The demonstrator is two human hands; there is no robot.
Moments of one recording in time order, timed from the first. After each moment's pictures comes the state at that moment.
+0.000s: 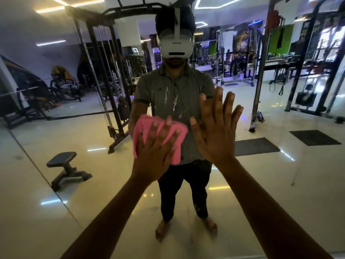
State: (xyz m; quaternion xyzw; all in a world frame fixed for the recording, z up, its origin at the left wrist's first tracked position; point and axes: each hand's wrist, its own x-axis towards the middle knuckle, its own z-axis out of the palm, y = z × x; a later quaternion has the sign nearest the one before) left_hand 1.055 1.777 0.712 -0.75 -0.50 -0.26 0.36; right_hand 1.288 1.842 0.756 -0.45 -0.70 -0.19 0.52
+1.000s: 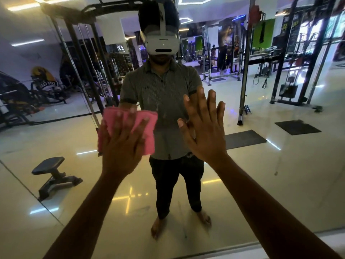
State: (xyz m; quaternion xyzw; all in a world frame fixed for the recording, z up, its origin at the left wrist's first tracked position) left_hand 1.026 1.769 0.755 -0.70 -0.52 -0.27 0.40; right_hand 1.308 1.836 0.759 -0.42 -0.73 -0.18 0.51
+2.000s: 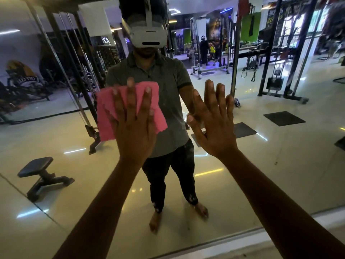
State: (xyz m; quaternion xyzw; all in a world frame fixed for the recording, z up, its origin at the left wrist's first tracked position) left_hand 1.057 1.788 0.790 -0.65 -0.57 -0.38 0.33; right_hand 1.309 1.824 0.760 -0.43 -0.72 -0.20 0.50
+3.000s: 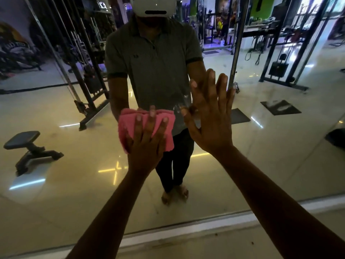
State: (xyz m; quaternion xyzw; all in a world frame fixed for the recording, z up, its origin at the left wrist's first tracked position) left_hand 1.177 1.828 0.635 -0.72 -0.53 -0.31 0.31; right_hand 1.420 1.857 0.734 -0.45 -0.73 -0.17 0.48
